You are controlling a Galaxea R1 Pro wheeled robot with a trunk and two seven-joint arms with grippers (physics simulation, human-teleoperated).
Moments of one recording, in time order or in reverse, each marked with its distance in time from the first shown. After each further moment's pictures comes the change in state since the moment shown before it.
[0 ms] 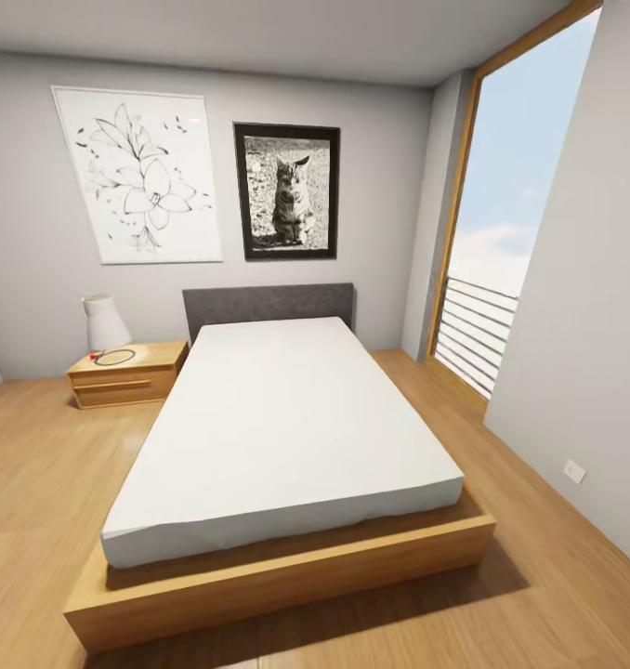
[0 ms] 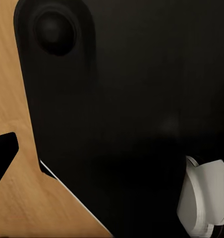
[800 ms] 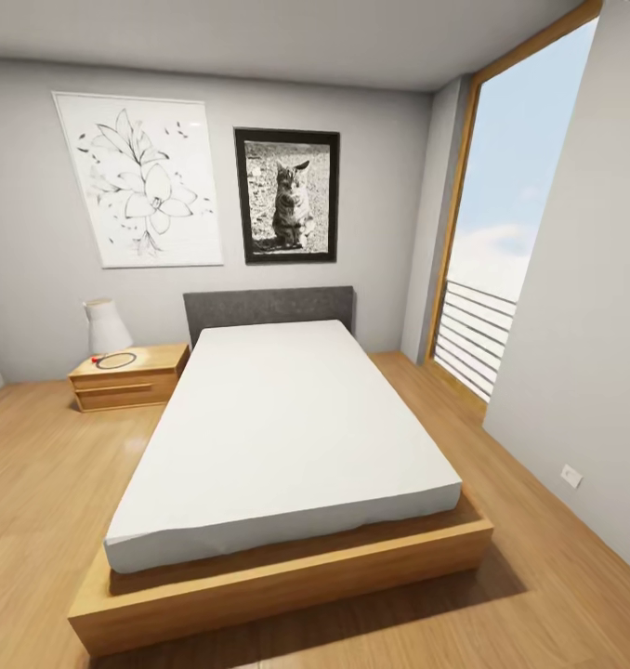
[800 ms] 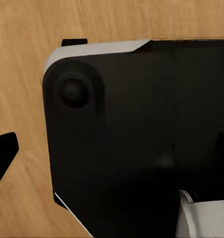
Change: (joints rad) left arm 0.000 0.010 0.001 -0.129 0.002 0.001 0.001; right arm 0.000 0.001 -0.001 -0.002 -0.001 -0.234 0.000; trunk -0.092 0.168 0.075
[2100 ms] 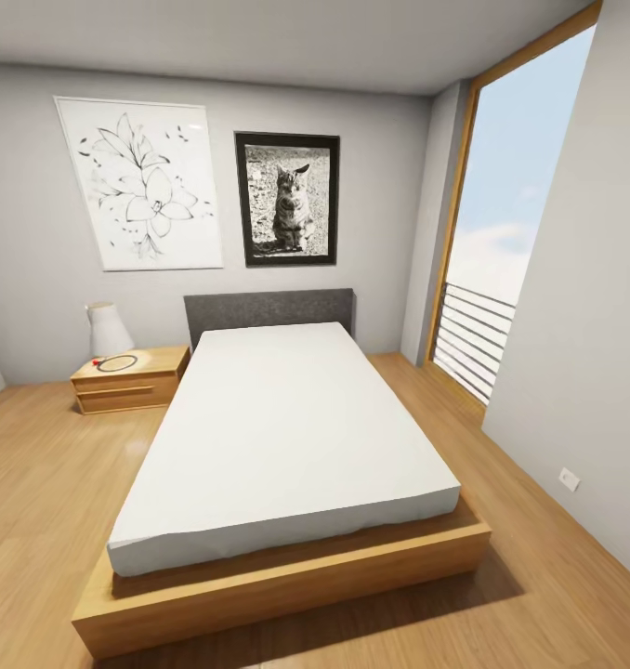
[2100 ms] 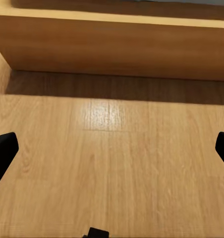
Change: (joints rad) left arm 0.000 0.036 0.045 0.001 0.196 -0.793 0.005; right arm -0.001 -0.009 -0.007 -0.395 -0.003 -0.156 -0.135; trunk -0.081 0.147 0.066
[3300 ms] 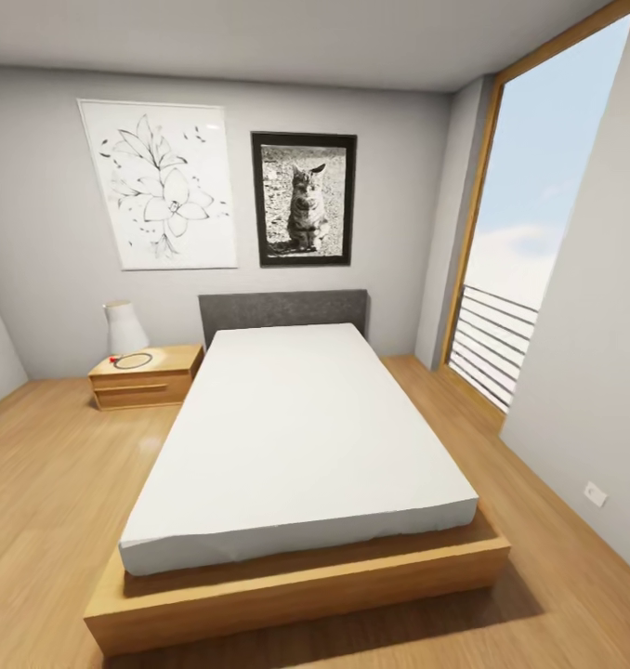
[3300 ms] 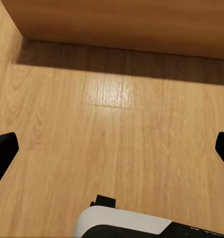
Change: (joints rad) left arm 0.000 0.012 0.006 0.031 0.016 0.089 -0.003; right arm 0.000 0.004 -0.001 0.000 -0.004 -0.044 -0.005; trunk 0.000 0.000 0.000
